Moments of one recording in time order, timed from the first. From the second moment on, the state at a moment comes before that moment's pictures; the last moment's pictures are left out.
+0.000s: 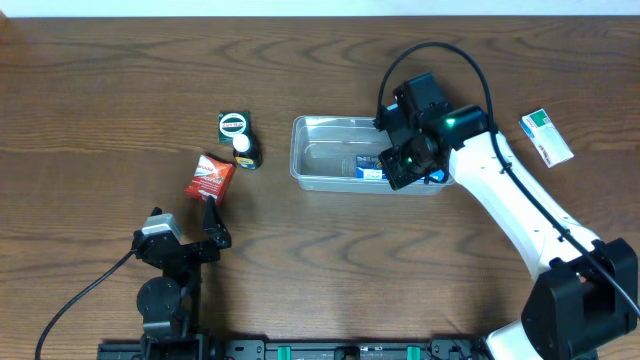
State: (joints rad) left arm 0.05 0.02 0.02 -0.12 -0.04 -0.23; right arm 0.41 1.69 1.33 -0.96 -0.13 -0.02
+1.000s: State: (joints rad) left arm 0.05 0.02 0.02 -0.12 -0.04 -0.23; right arm 0.37 1.68 1.33 -0.86 -0.13 -0.01
